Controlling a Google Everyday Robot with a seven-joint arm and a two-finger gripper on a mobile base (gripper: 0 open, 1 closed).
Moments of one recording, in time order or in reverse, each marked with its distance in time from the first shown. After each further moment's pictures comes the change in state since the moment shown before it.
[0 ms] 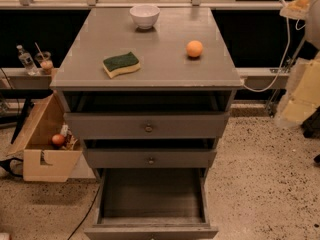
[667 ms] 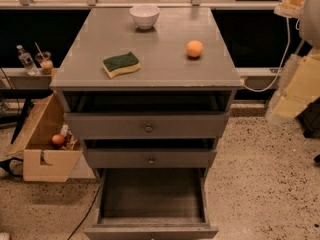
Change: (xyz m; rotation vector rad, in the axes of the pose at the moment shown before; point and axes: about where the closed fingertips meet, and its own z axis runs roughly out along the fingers) arm -0.008 -0.003 0.002 -0.003 -0.043 0.013
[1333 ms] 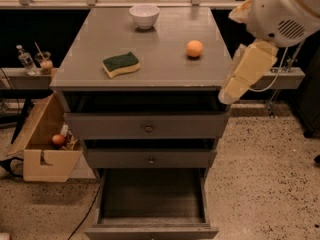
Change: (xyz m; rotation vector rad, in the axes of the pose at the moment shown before) arm -0.052 -0.030 0.060 -0.097 -0.204 0.026
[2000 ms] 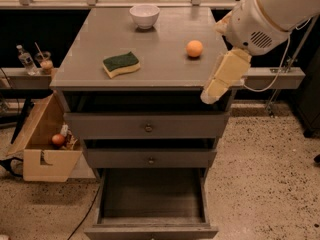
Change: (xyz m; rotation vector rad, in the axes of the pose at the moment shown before) arm -0.008 -0.011 0.050 -0.072 -0.076 0.033
